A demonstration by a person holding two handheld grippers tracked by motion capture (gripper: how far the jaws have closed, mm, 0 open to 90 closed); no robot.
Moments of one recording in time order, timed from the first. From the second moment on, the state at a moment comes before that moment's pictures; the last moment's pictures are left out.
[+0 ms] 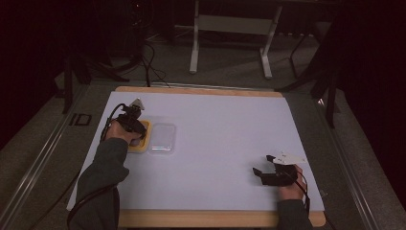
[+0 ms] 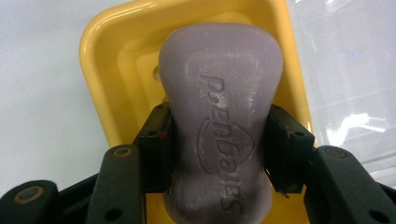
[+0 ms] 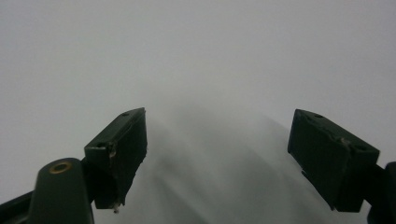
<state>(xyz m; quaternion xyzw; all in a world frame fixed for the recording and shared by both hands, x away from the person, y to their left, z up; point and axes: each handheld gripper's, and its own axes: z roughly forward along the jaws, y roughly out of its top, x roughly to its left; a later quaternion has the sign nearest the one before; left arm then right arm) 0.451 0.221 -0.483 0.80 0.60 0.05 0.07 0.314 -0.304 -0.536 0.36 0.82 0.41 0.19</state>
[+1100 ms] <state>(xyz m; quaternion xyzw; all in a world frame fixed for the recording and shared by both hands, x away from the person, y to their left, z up) 0.449 0.228 -0.486 0.79 0.61 0.04 0.09 0.314 -0.304 -0.536 0.36 0.82 0.40 0.20</state>
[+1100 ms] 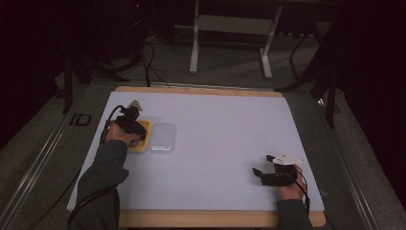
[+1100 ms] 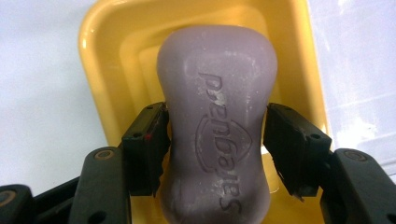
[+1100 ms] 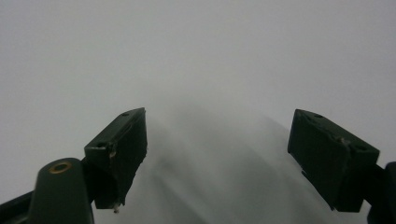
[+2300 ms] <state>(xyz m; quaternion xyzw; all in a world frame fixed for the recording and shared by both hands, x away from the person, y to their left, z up) 0.425 0.196 -0.434 0.83 0.51 0.11 0.19 0.314 -0.303 -0.537 0.36 0.82 0.40 0.20</state>
